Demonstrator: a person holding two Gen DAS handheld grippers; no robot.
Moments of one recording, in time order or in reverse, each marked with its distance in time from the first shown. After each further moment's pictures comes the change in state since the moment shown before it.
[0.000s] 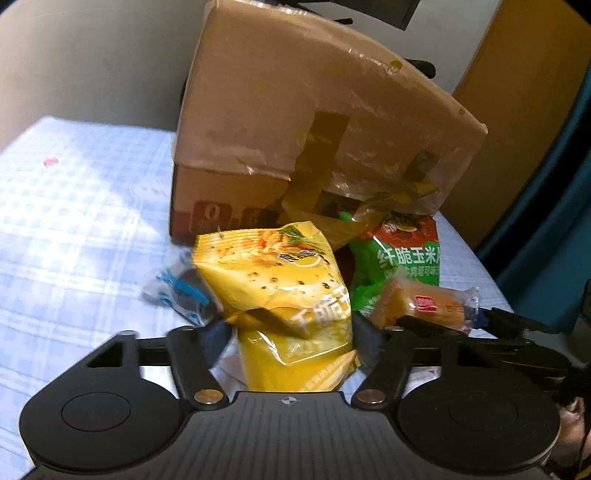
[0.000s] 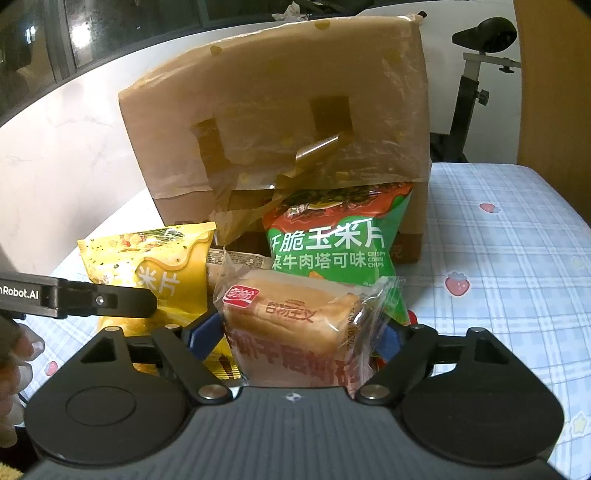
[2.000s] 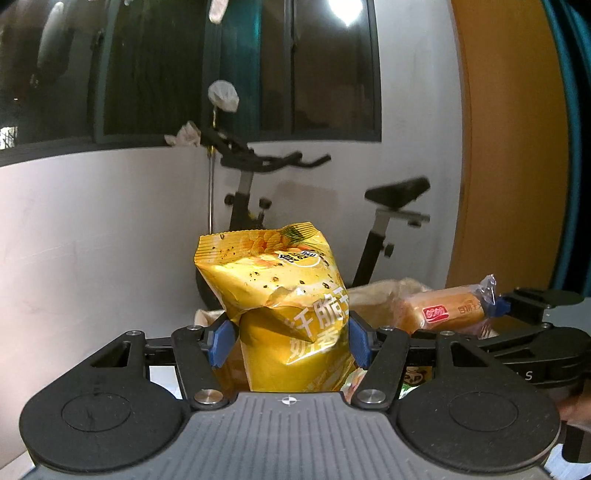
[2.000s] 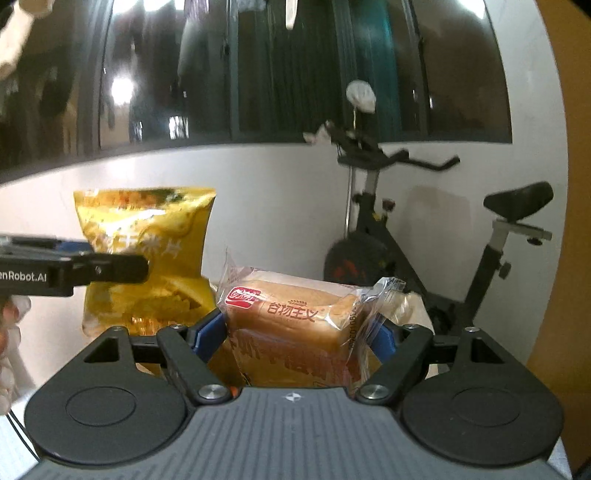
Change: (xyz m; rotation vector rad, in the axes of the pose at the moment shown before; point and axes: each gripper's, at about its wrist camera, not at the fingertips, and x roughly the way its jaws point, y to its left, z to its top) left arm -0.030 -0.066 0.188 0.321 -0.405 0.161; right arm 0.002 -0.001 0.209 -0.177 -0.341 0.010
